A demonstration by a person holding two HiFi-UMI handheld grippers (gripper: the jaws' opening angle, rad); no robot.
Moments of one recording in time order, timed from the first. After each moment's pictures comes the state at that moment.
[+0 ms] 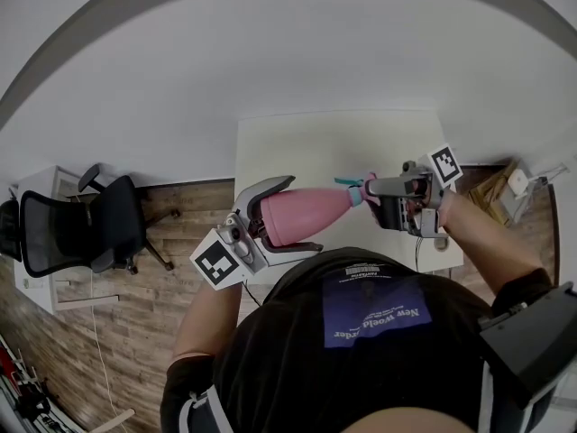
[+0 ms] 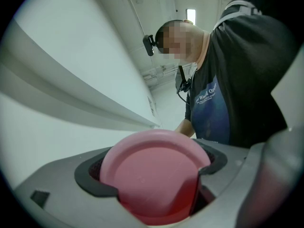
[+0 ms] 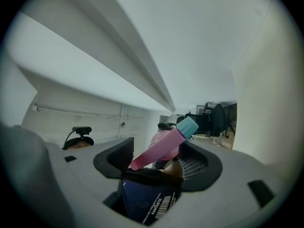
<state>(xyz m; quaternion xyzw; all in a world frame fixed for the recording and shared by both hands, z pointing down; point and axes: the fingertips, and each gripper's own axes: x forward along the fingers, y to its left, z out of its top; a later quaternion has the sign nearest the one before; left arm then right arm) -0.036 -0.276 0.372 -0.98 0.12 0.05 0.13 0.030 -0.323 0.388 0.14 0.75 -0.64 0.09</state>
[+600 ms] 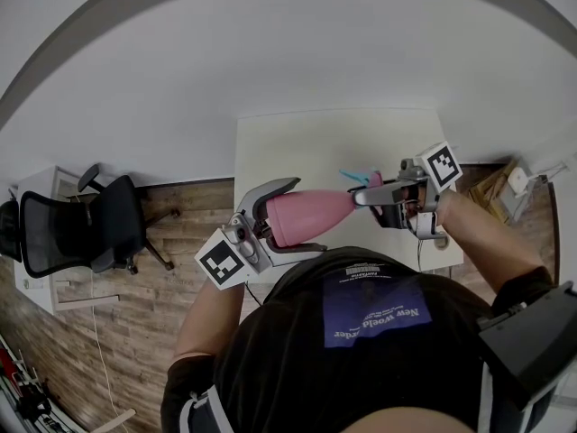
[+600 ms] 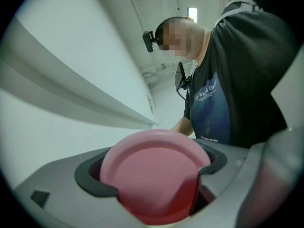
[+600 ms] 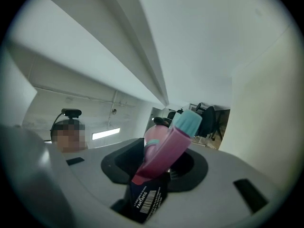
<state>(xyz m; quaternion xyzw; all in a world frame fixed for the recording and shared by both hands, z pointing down) -0.034 -0.275 0.380 -0.99 0.11 0.03 0.12 0.015 -0.313 0.394 0.12 0.80 -0.59 0.01</state>
